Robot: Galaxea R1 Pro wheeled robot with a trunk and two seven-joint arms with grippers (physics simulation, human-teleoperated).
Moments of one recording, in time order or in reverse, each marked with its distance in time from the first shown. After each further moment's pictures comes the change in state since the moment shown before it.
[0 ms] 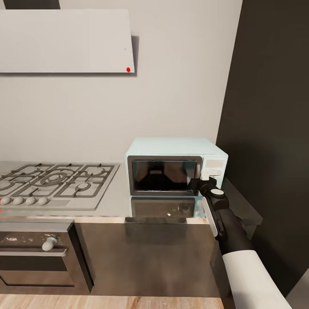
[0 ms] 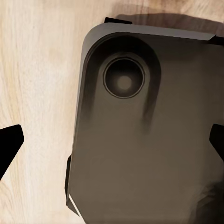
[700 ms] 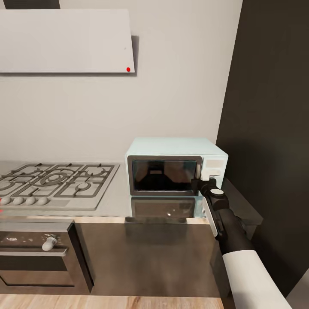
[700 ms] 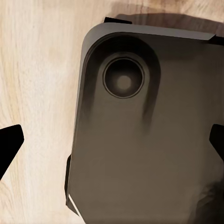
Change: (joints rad) left arm 0.000 0.000 0.000 0.001 0.001 0.000 0.000; right arm -0.001 0.000 -0.002 0.000 0.030 0.017 0.006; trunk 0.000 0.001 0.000
